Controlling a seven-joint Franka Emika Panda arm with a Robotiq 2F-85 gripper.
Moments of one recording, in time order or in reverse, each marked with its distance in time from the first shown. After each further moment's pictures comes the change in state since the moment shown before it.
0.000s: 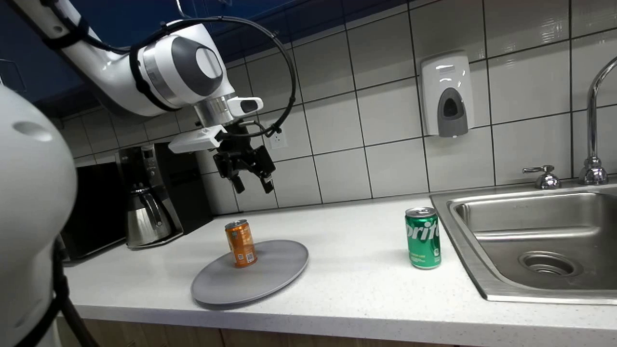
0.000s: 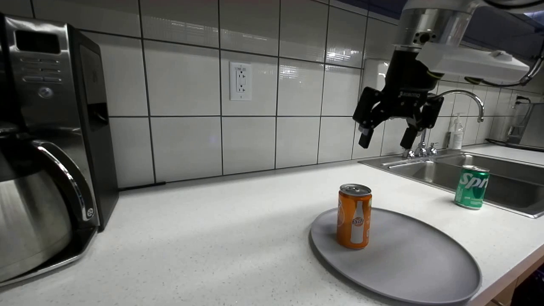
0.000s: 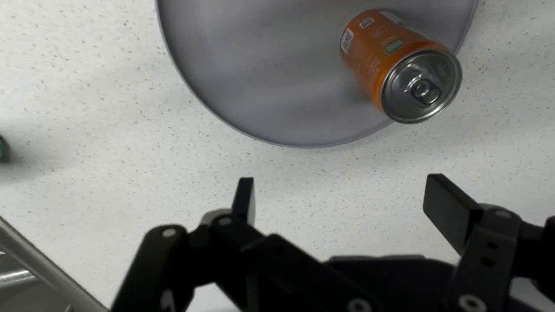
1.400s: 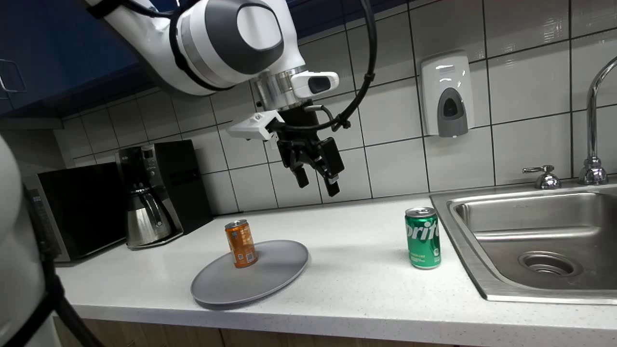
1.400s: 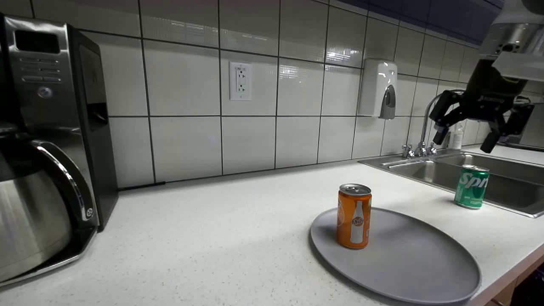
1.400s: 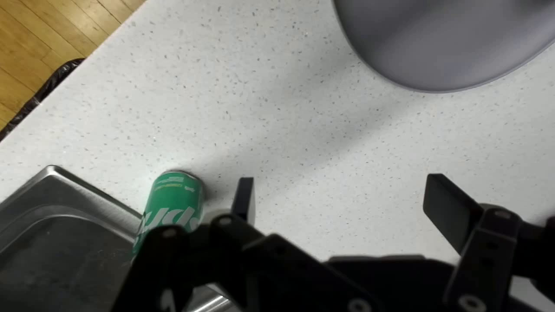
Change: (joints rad) arm -0.236 -0.116 -0.197 -0.109 0.046 0.000 -0.086
